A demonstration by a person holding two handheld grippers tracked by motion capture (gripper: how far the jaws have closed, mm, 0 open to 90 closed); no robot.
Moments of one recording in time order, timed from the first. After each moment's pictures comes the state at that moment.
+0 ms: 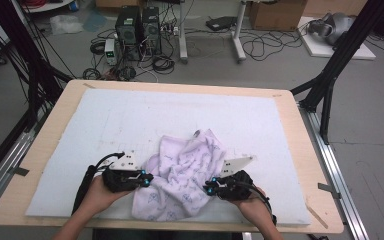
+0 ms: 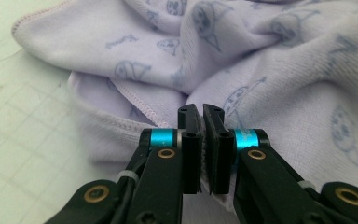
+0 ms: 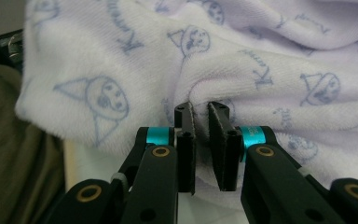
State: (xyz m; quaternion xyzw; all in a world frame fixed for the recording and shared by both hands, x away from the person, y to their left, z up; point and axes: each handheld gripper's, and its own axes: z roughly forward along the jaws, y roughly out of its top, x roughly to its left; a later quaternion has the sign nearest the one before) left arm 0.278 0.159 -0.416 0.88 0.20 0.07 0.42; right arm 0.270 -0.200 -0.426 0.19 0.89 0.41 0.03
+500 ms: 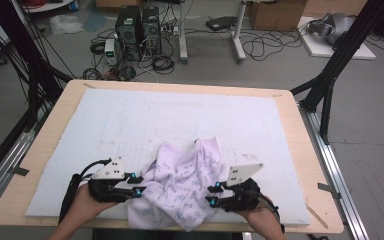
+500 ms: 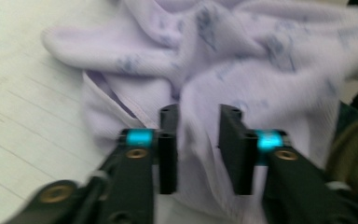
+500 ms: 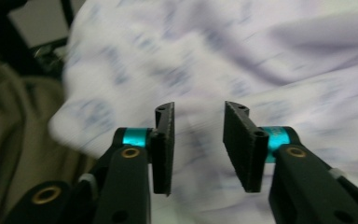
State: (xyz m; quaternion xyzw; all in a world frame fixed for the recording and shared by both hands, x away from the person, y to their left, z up) left arm 0.257 0.176 -0.397 0.87 0.20 0.08 0.45; right arm 0.245 -0.209 -0.402 0.18 0.88 0.44 0.01
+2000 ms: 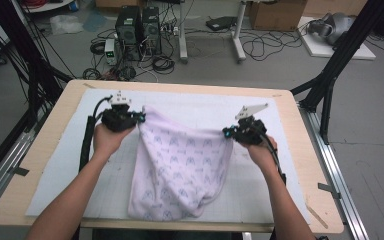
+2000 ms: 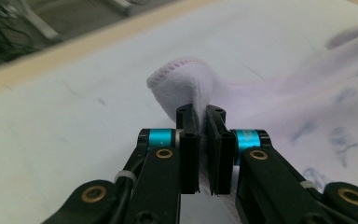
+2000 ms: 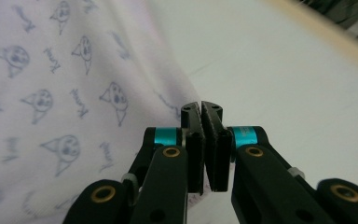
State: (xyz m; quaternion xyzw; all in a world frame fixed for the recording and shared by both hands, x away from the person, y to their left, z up) left arm 0.415 0.176 -0.359 0.79 0.37 0.20 0.44; right arm 0.401 -0.242 -0.366 0.28 0.87 0.39 0.15
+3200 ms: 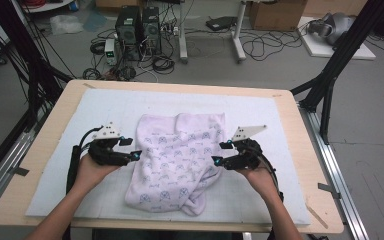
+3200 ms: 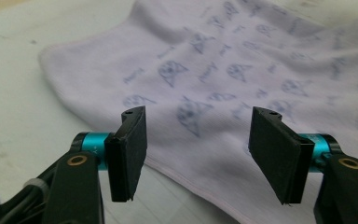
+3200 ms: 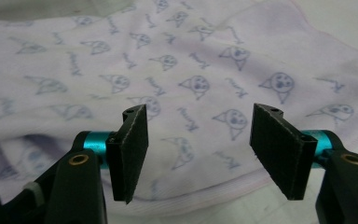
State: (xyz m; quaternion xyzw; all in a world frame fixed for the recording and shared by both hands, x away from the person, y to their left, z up) left arm 0.326 0.202 -0.402 0.82 0.31 0.13 0.46; right arm 0.338 -0.226 -0.393 0.25 0.86 0.43 0.09
